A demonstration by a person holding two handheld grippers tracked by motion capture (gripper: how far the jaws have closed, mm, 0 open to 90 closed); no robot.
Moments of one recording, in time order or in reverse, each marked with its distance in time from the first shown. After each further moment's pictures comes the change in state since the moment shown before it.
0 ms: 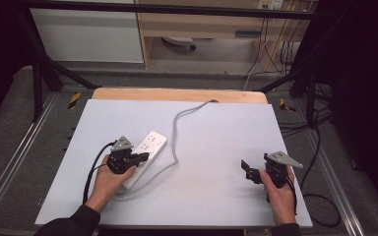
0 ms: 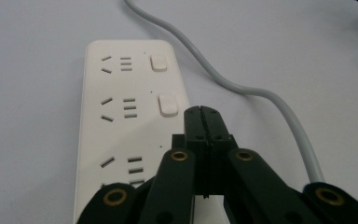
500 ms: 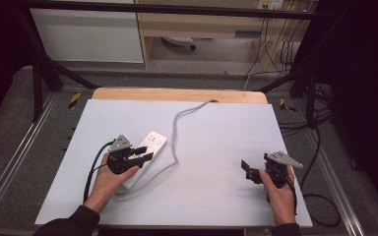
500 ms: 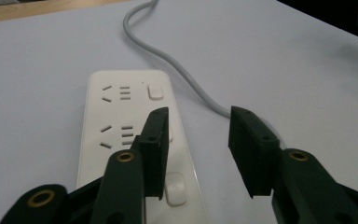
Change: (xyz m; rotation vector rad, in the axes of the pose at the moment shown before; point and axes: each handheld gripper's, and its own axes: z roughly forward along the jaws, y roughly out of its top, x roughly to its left) left arm -0.004 0.004 -0.004 -0.093 0.000 0.004; right arm 0.000 0.000 0.000 0.001 0.001 0.000
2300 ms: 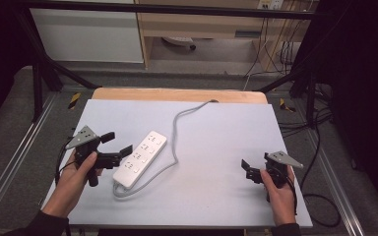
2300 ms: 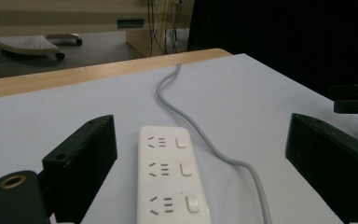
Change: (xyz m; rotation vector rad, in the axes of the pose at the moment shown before) left arm 0.011 0.029 -0.088 -0.183 0.062 -0.059; right arm -0.001 0.001 0.000 -0.013 -0.005 0.003
